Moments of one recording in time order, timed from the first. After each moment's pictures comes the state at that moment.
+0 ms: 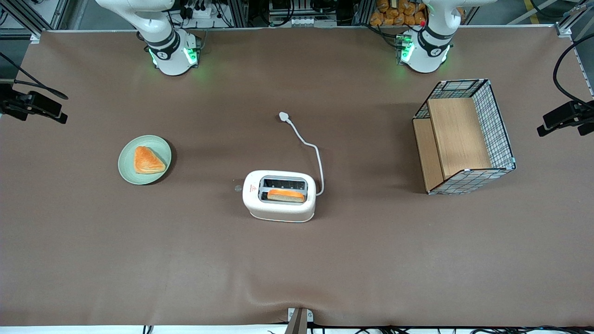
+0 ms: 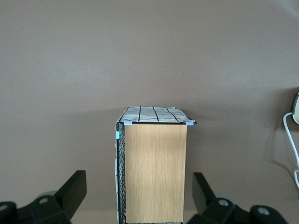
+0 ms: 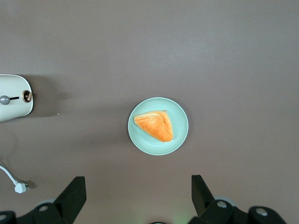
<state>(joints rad) -0.04 0.00 -0.03 -1.53 0.02 1.46 0.04</state>
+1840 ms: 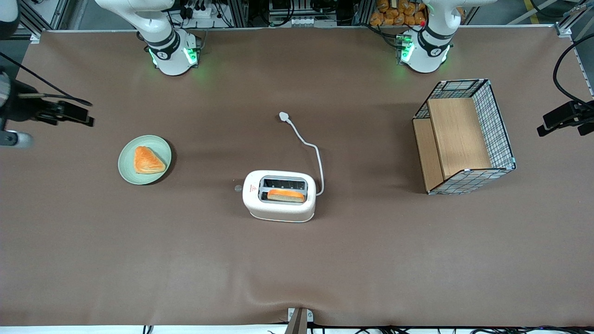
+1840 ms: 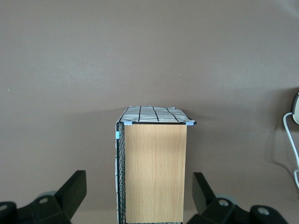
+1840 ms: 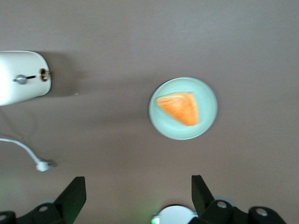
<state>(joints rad) 0.01 0.07 -0.02 -1.53 0.13 1.40 0.10</state>
